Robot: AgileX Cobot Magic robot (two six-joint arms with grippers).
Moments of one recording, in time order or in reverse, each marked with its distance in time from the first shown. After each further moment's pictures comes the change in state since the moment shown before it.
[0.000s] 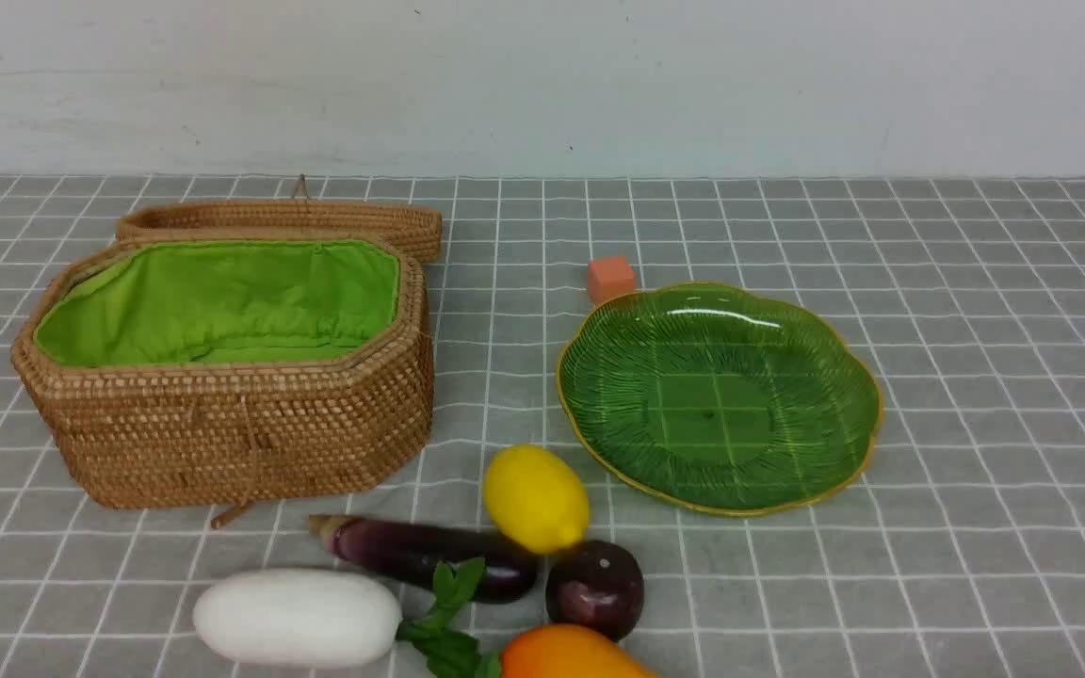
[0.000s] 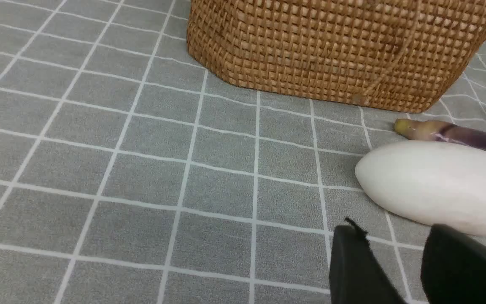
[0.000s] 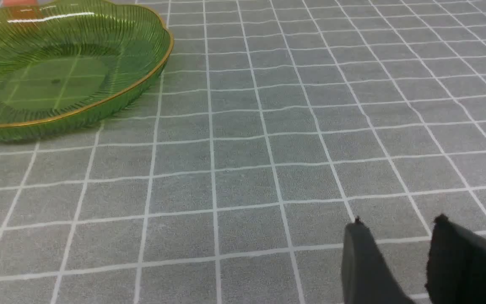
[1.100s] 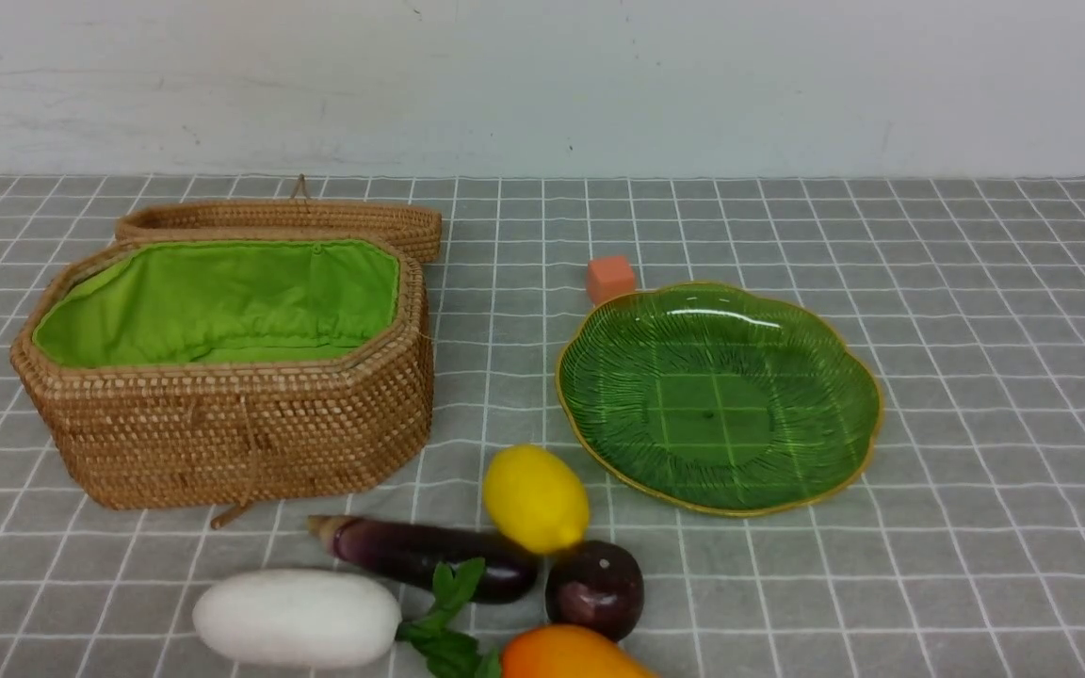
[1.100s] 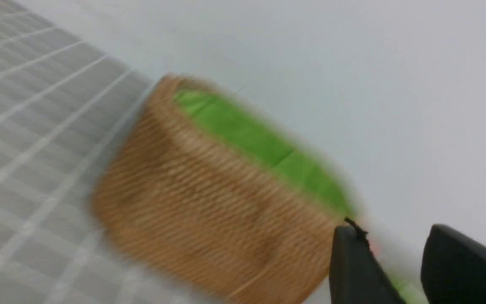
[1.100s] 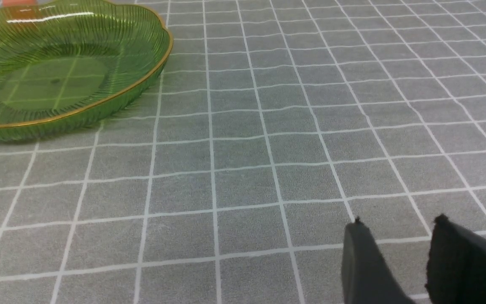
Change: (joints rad) right arm 0.000 0.000 0.000 0.000 0.000 0.000; left arm 0.000 0.000 0.001 0.042 -0.532 -0.536
